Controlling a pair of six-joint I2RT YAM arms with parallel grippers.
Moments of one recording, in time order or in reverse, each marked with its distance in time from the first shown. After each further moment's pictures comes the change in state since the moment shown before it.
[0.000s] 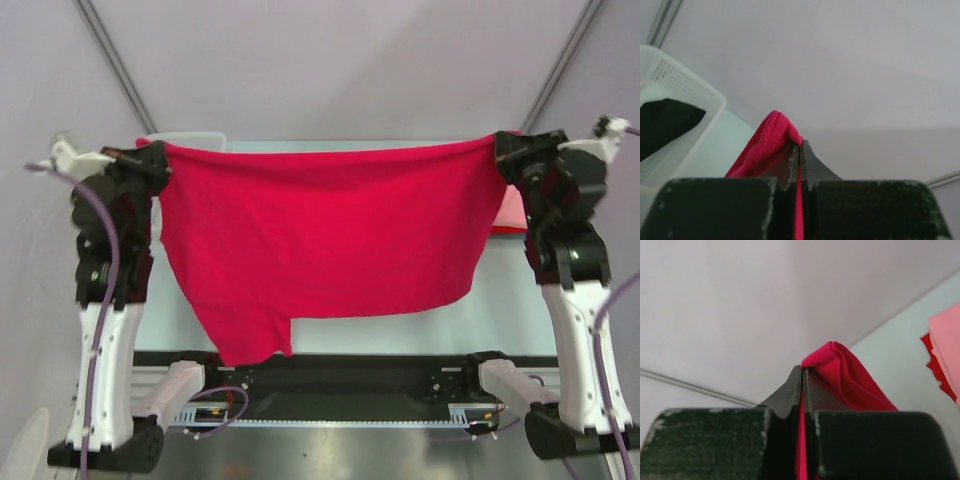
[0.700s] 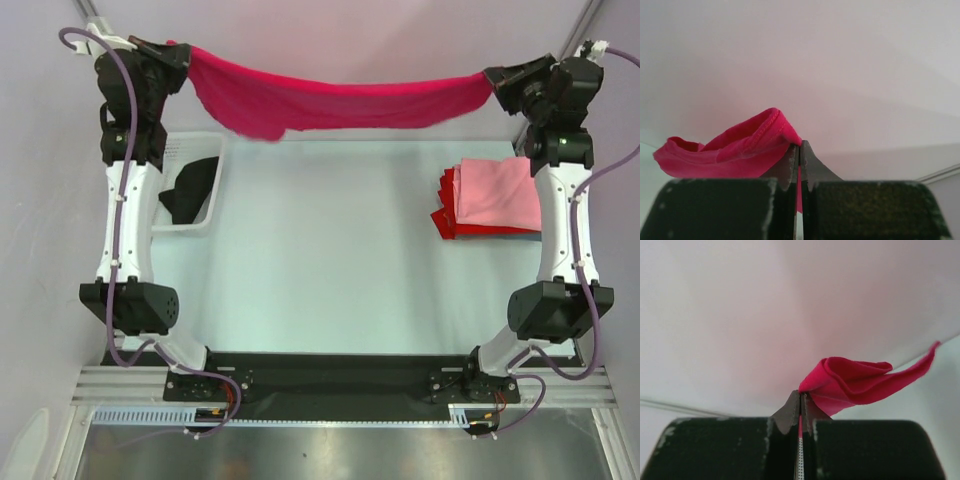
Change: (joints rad) left arm 0.070 0.797 0.651 0.100 0.273 -0.125; right arm -0.232 0.661 0.458 0.089 -0.435 0.134
